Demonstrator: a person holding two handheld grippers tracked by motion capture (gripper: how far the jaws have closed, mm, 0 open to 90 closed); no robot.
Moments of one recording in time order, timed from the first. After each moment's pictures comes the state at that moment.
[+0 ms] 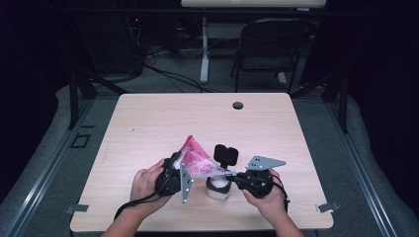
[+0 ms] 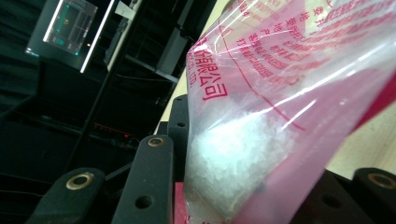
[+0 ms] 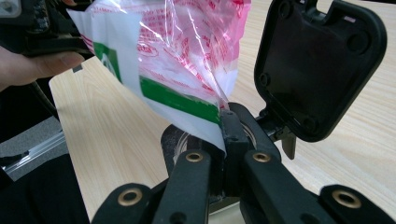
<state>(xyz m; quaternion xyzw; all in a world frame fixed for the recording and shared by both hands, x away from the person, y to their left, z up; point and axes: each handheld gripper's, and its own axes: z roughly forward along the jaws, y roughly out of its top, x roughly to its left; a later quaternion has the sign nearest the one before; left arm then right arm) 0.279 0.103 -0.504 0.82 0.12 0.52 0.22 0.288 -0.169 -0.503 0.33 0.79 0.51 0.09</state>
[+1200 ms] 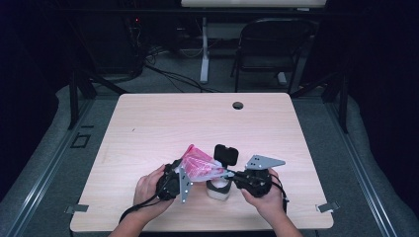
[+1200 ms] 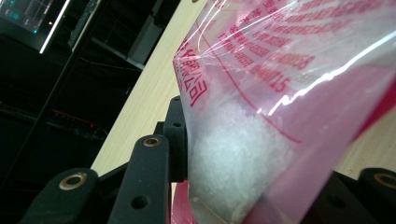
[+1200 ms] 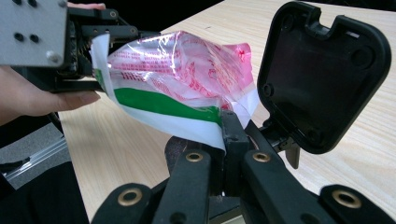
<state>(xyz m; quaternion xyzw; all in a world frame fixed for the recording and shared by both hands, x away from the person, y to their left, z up) 0.282 0.104 -0.530 0.84 0.15 0.46 0.24 0.288 -0.166 -0.500 0.33 0.78 0.52 0.09</state>
